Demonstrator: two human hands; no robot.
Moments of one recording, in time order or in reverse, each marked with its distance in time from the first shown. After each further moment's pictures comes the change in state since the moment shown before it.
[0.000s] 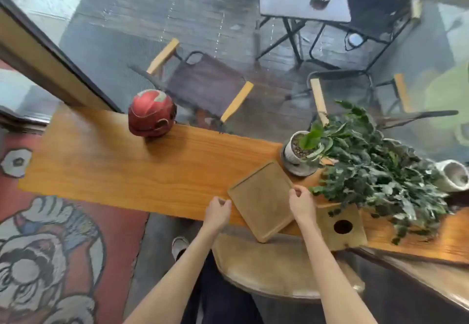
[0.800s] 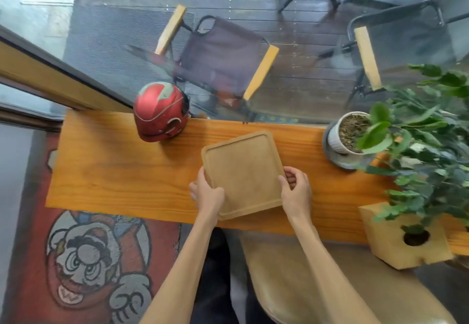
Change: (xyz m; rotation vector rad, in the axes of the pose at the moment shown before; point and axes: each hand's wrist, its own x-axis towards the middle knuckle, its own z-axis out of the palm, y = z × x) left_hand 0.049 0.038 -0.085 -0.023 0.356 -0.065; right_hand 0.004 -0.056 0.108 0.290 -0.017 -0.154
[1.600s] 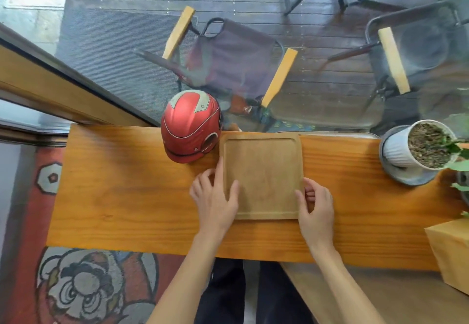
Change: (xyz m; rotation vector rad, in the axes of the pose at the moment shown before) left_hand 0.104 -0.022 -0.058 0.521 0.168 0.674; right_hand -0.004 0.008 0.095 -0.170 0.173 -0.227
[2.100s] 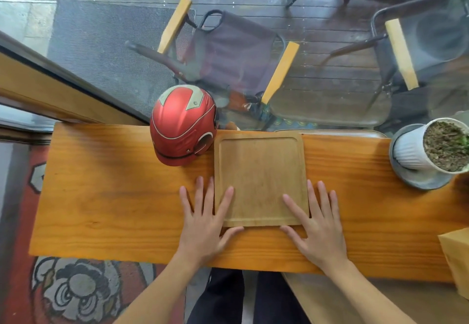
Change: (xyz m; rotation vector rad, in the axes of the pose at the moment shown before) left_hand -0.016 -0.063 0.017 0.574 -0.135 0.501; right_hand -0.004 0.048 -0.004 -0.672 -0.276 -0.522
